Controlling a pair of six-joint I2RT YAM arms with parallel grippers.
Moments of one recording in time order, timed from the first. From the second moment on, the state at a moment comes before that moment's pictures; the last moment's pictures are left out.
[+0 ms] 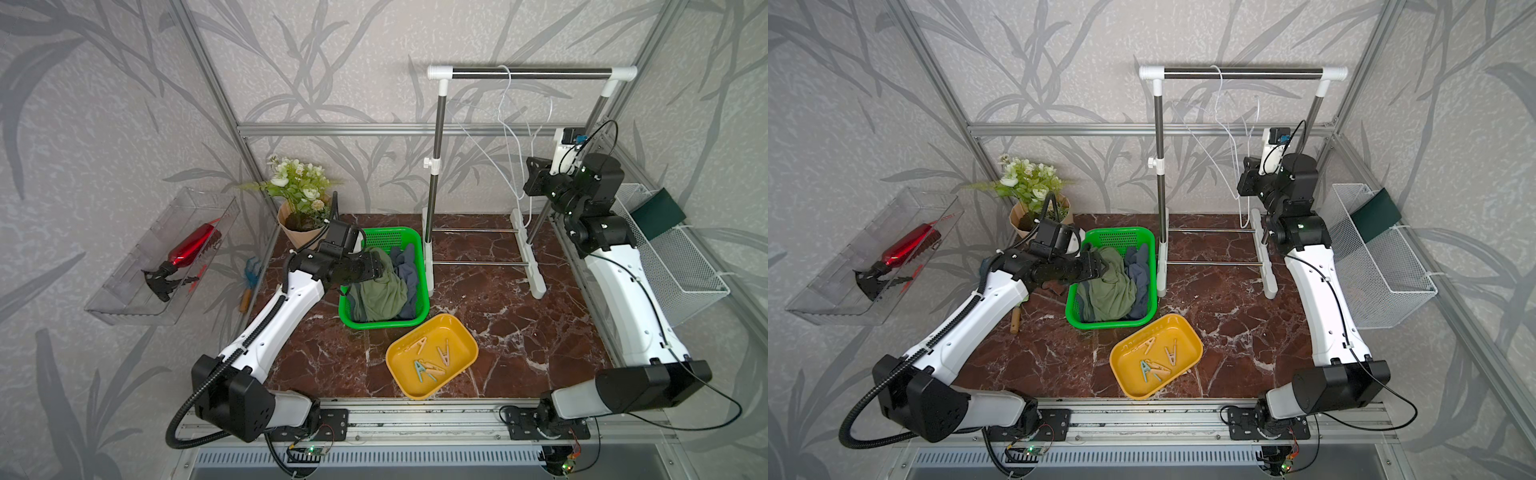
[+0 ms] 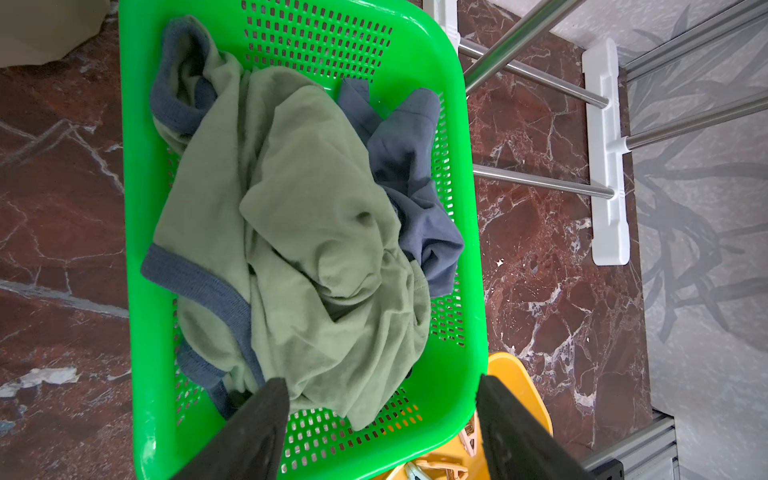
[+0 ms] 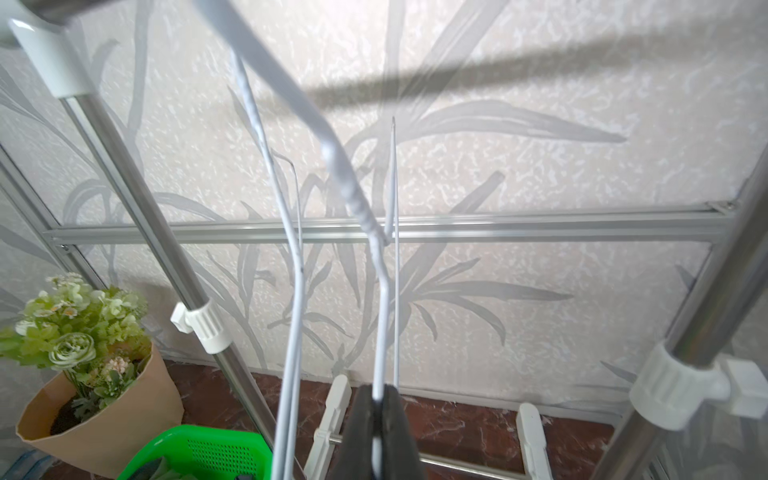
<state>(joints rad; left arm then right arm) -0.36 1.37 1.30 -0.83 0.17 -0.51 0.09 1.47 1.71 -0.24 -0.15 0.14</state>
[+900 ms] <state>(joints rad) -0.36 1.41 1.25 -0.83 0.17 -0.52 0.09 2.04 2.56 -0.39 -0.16 0.21</state>
